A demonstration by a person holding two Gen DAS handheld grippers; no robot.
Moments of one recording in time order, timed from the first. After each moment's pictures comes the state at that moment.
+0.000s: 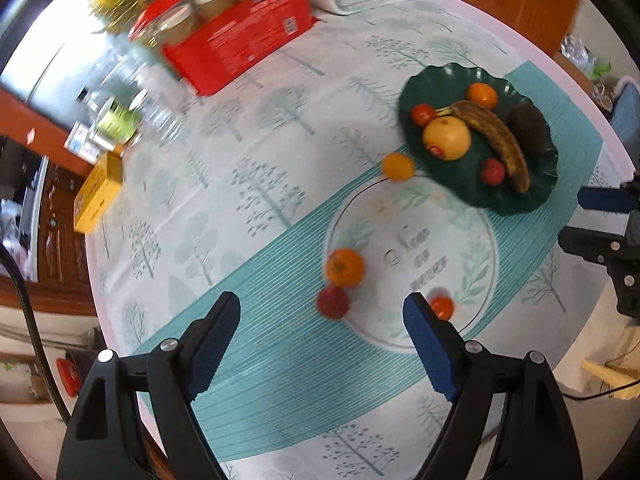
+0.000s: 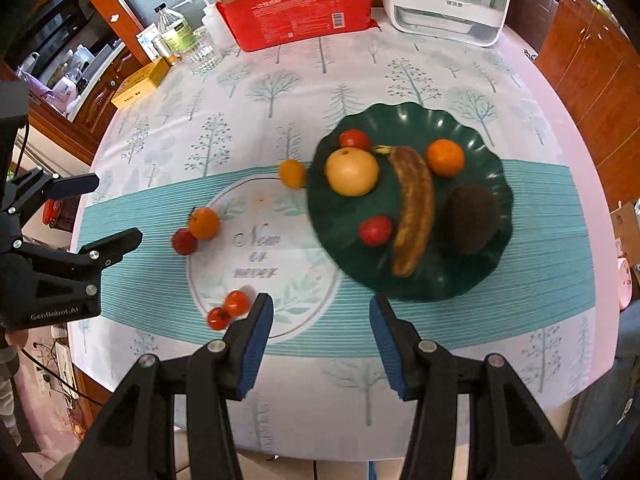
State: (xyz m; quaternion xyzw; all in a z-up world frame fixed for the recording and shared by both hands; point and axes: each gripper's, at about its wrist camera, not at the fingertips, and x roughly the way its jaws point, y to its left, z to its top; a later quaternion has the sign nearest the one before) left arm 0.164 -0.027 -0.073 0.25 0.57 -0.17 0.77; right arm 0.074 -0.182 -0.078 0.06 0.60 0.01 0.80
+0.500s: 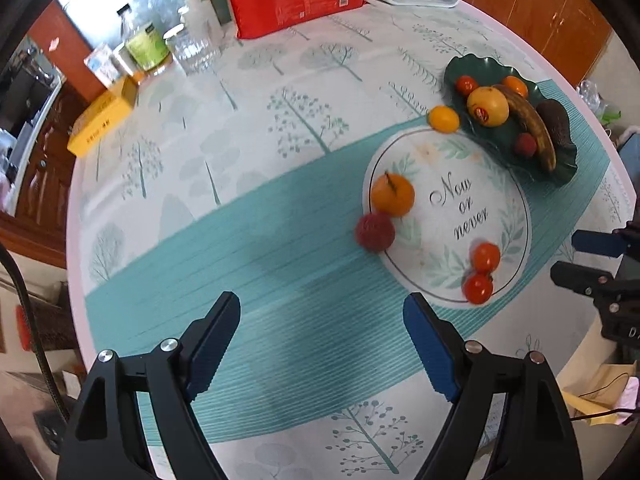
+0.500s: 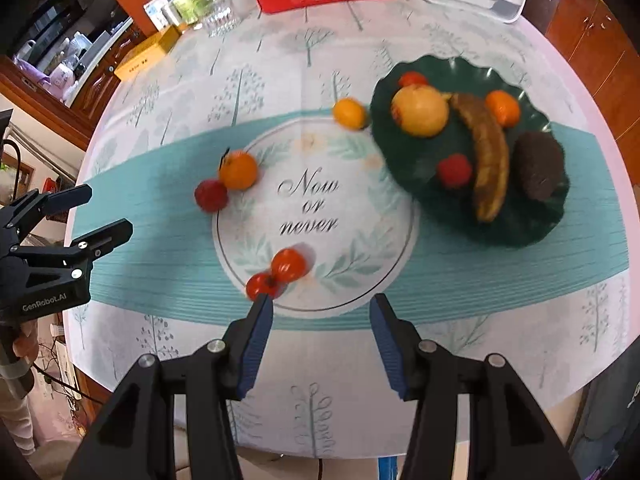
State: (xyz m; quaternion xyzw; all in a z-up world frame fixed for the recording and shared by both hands) left arm 0.136 0.064 -0.127 0.16 0.57 -0.16 0.79; right arm 0.049 -0.111 -0.133 0.06 0.62 0.01 0.78
